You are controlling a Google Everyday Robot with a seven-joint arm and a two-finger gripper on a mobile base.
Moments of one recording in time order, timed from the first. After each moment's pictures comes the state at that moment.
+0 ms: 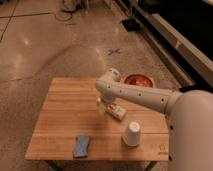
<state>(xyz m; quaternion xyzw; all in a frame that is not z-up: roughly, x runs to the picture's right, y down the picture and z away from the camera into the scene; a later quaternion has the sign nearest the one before) 0.014 0.089 0.869 -0.12 -0.26 -0.90 0.34</state>
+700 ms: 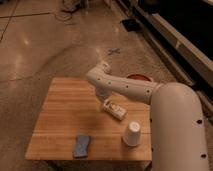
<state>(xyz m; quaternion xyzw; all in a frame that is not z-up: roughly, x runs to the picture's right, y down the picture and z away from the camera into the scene) 0.001 0.068 0.879 -0.21 -0.26 -0.85 0.40</state>
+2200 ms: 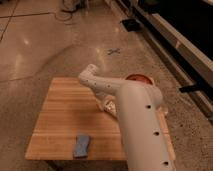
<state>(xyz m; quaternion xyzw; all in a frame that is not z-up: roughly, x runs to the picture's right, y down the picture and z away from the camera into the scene) 0.019 0.084 0.934 -0.32 -0.23 -0.86 0.31</state>
